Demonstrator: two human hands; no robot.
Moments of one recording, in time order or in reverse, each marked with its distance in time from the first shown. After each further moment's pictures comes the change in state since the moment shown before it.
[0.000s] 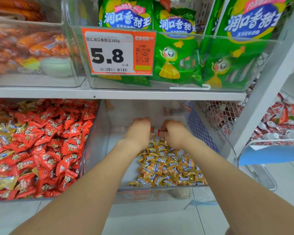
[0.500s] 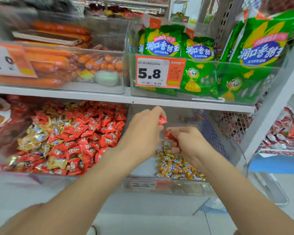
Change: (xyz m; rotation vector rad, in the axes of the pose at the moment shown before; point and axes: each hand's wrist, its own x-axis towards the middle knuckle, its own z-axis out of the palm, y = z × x) left_hand -0.123 0.017 -0.115 -0.182 0.301 0.149; right_hand -0.088 -0.093 -0.035 1.320 0.033 0.293
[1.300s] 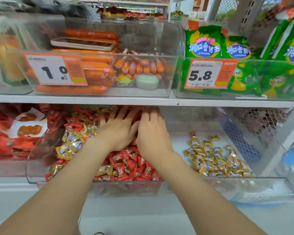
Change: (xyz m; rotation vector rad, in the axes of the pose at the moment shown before) left_hand -0.001 -0.186 -0.071 0.437 -0.228 -0.143; right_hand -0.008 0.011 0.209 -1.386 0.223 -0.704
